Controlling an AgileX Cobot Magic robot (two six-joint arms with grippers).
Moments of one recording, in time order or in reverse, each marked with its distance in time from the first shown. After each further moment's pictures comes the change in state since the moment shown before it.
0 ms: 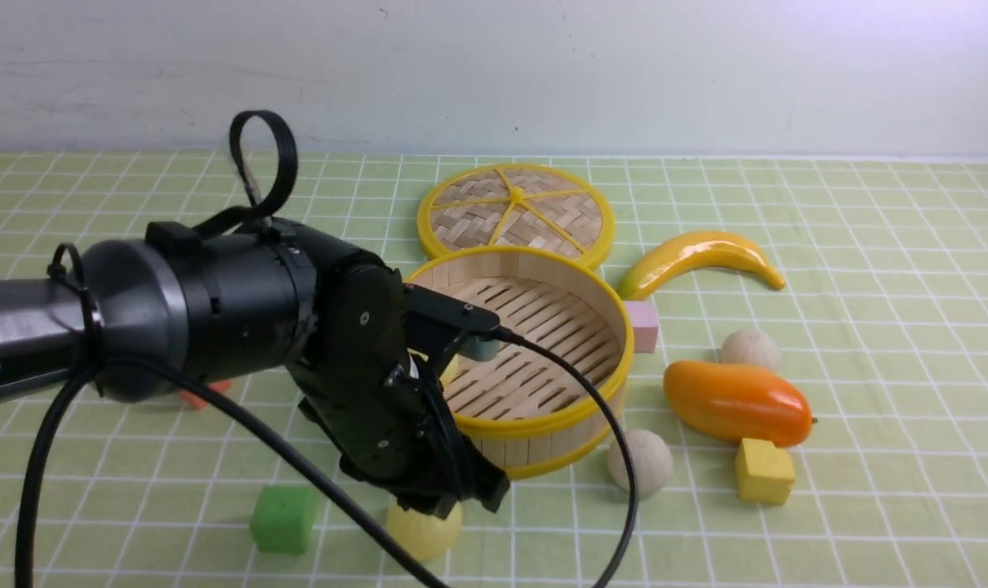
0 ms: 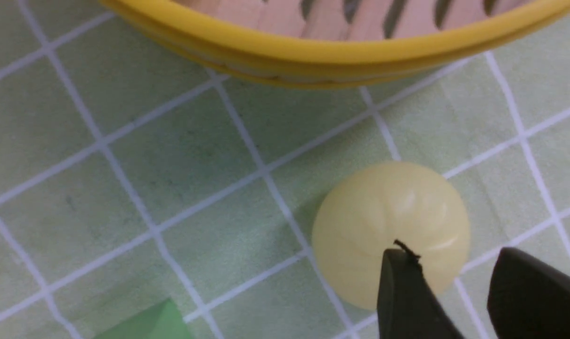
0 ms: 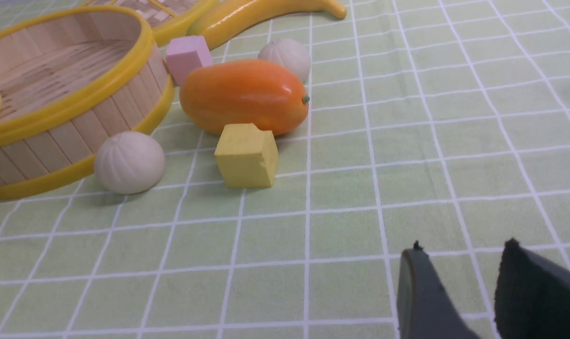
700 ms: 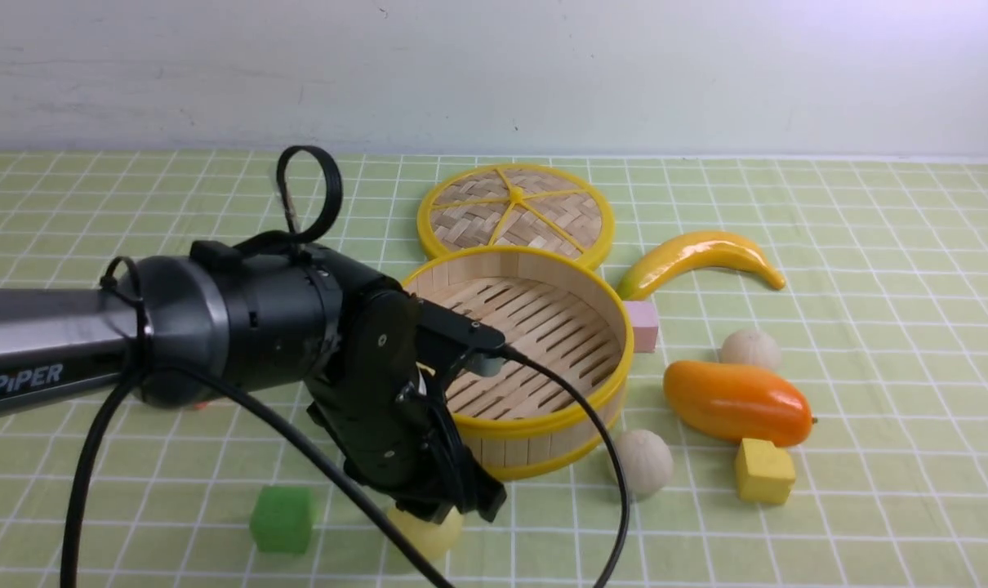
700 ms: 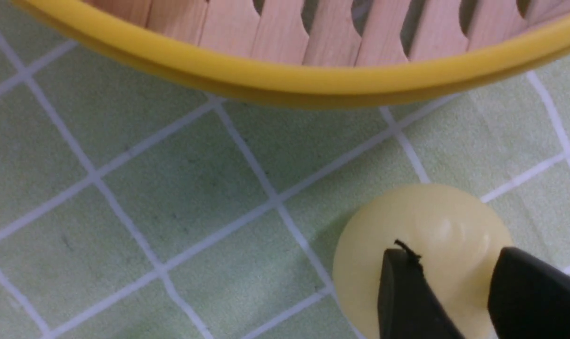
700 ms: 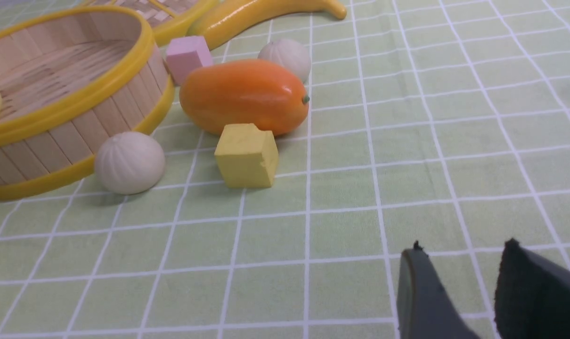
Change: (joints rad) right arm 0.000 0.000 0.000 0.000 0.000 0.000; left arm 0.000 0.060 0.000 0.055 -0.049 -0.003
